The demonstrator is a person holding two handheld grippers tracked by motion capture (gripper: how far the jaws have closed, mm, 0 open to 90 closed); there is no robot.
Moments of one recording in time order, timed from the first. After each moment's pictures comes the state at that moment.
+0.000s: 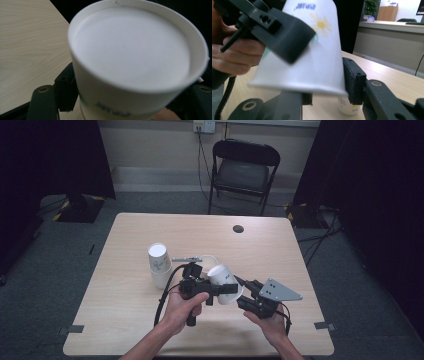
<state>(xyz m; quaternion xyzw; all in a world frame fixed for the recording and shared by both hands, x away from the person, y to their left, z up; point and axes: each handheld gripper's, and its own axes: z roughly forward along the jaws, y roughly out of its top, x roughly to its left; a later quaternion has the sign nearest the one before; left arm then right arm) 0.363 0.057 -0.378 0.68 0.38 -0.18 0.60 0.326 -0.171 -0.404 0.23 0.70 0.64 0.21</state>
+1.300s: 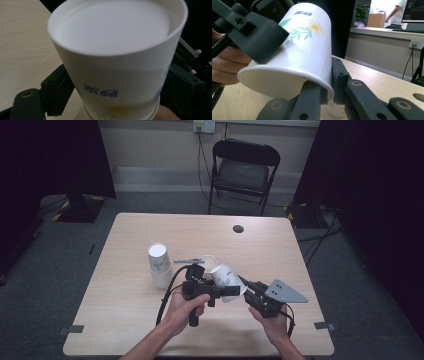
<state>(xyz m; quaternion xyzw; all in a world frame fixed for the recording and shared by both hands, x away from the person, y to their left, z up) 0.366 0.053 -0.386 0.68 0.35 -0.19 0.61 0.327 -0.184 -0.406 0.24 0.68 0.65 0.24</state>
